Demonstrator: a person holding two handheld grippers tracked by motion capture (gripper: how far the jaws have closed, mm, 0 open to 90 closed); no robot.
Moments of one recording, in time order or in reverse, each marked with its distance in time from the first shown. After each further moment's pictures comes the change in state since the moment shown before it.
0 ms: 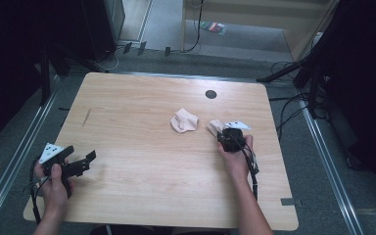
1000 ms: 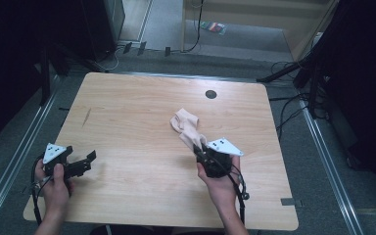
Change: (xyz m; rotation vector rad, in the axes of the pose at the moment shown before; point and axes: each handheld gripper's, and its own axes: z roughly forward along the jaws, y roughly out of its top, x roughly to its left) left arm -0.007 0.001 0.001 0.018 0.065 0.037; right arm 0.095 -0.013 -0.104 -0.156 0.213 -0.038
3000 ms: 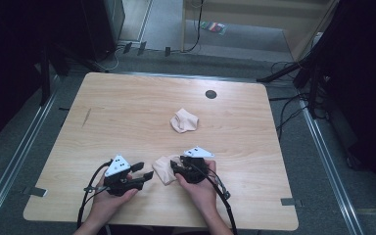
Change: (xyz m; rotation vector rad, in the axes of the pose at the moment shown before) left arm -0.157 -0.013 0.016 0.161 -0.507 0.222; right arm 0.022 -0.049 0.069 0.178 0.140 -0.012
